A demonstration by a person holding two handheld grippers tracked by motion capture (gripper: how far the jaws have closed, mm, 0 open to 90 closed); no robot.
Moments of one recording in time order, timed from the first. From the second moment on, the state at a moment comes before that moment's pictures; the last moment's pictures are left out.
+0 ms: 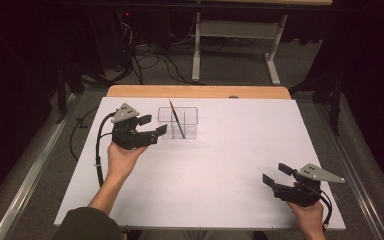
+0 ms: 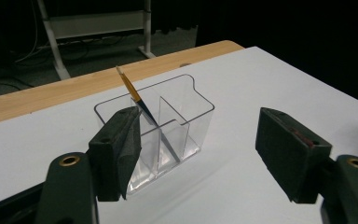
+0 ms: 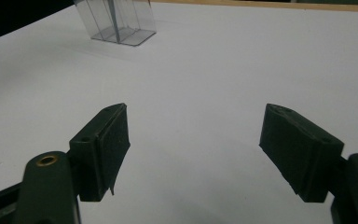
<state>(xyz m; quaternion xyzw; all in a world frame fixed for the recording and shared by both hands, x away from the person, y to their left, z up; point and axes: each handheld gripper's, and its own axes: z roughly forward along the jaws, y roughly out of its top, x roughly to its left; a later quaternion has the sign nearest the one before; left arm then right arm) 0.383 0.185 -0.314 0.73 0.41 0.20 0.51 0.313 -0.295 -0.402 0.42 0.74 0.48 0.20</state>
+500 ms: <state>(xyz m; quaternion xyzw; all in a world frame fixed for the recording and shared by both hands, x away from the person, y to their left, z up) 0.369 0.195 -0.318 0.72 0.41 0.20 0.52 0.313 -0.294 -0.402 0.42 0.74 0.48 0.20</state>
